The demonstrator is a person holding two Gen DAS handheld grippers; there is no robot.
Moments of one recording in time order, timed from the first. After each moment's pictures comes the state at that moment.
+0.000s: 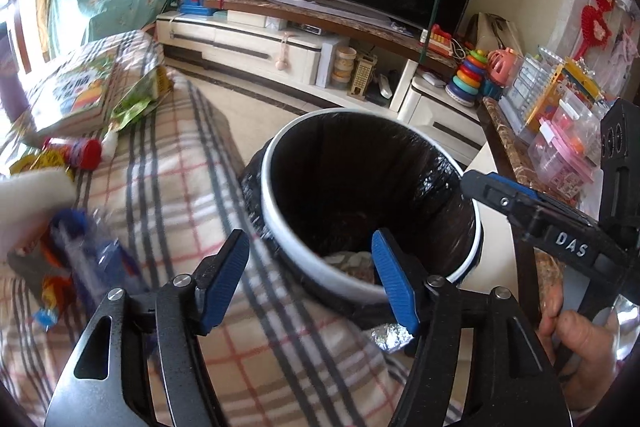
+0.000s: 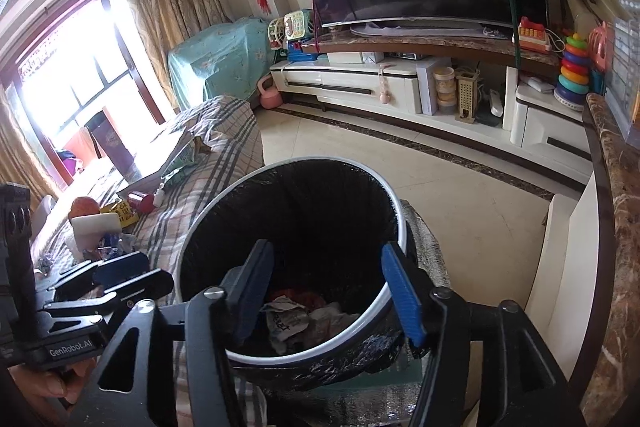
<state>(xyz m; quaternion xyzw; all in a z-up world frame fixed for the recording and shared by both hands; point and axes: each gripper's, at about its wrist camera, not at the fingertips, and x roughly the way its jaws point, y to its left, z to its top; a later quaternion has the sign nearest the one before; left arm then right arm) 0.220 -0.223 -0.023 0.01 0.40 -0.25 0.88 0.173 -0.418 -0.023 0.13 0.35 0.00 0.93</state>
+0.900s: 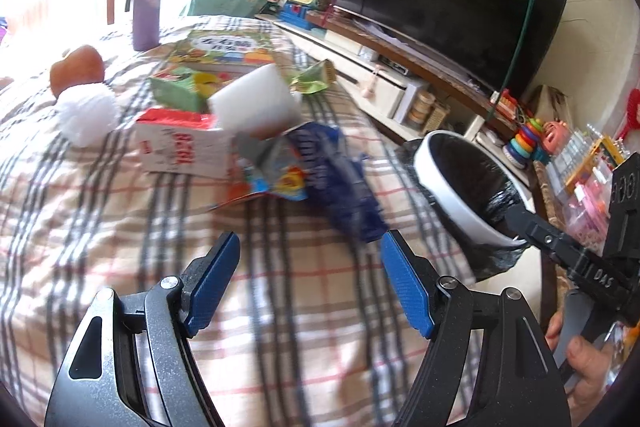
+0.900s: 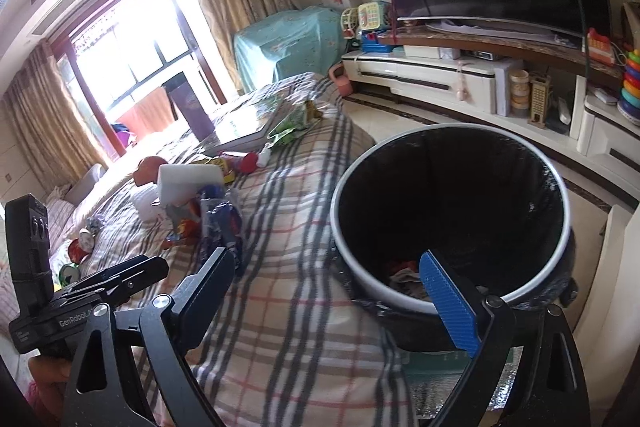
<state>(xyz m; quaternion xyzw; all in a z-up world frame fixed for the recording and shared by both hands) 0.167 -0.065 -0.034 -0.08 0.38 -0.12 0.91 0.159 -0.308 -0.030 0.12 0.35 0.12 0.92</state>
